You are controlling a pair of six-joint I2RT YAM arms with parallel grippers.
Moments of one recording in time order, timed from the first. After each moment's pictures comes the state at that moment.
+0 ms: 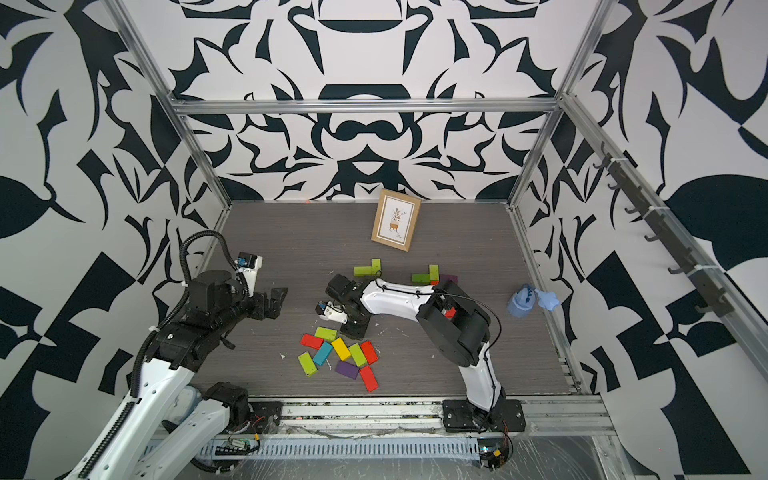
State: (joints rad) left arm -0.29 0.71 0.76 -0.65 0.04 -0.03; right arm 0.95 1.99 1.36 -0.74 -0.11 -0.32
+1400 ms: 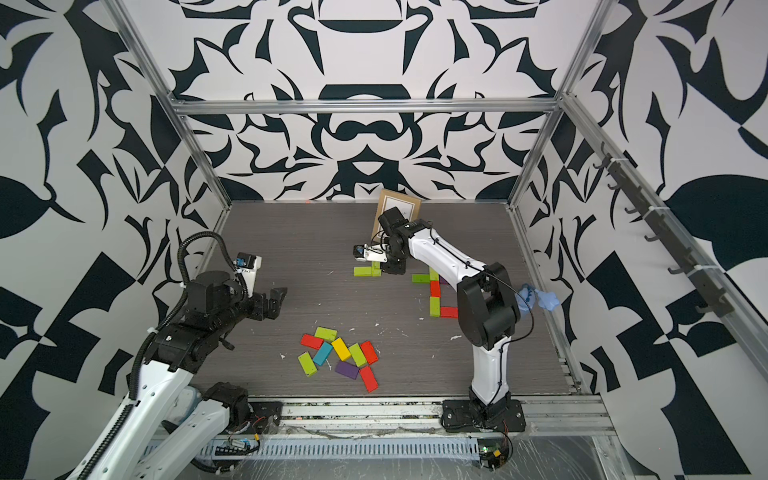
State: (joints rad) left arm -0.29 0.70 0.76 -0.65 0.04 -0.03; right arm 0.51 1.97 1.66 -0.88 -0.11 -1.04
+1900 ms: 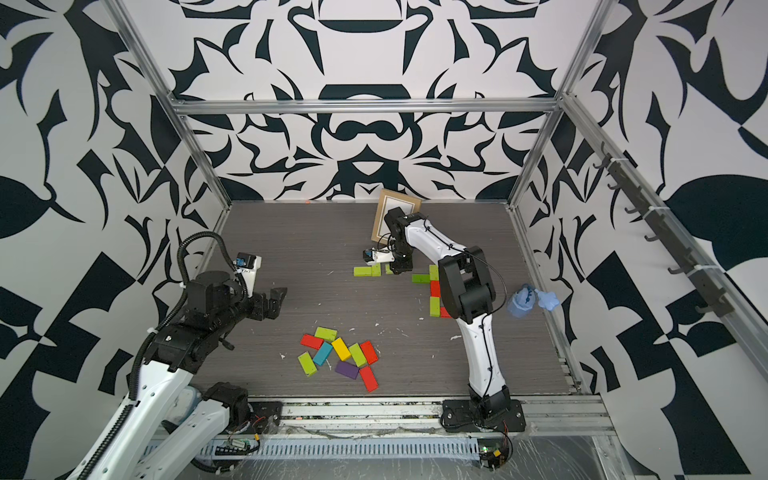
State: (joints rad) left arm -0.29 0.70 0.76 -0.65 0.04 -0.03; right arm 0.43 2.23 1.85 -1.02 -0.10 -1.19
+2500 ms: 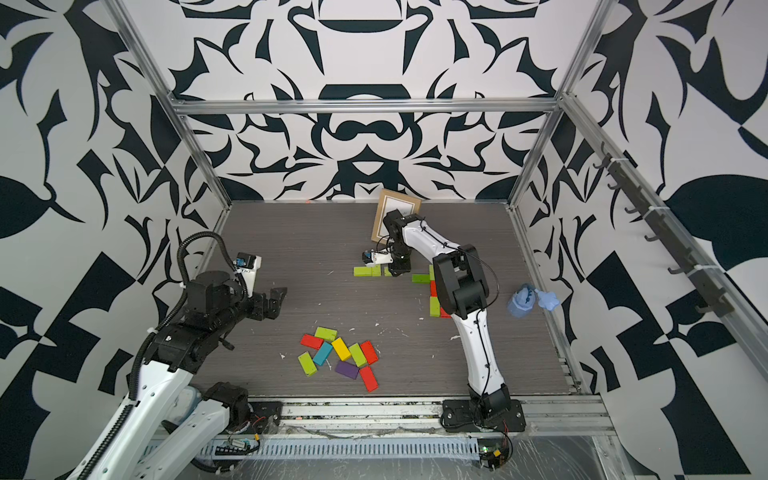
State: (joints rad) left arm -0.29 0.70 0.76 -0.65 0.04 -0.03; right arm 0.43 2.30 1.89 -1.02 -0.12 -1.18
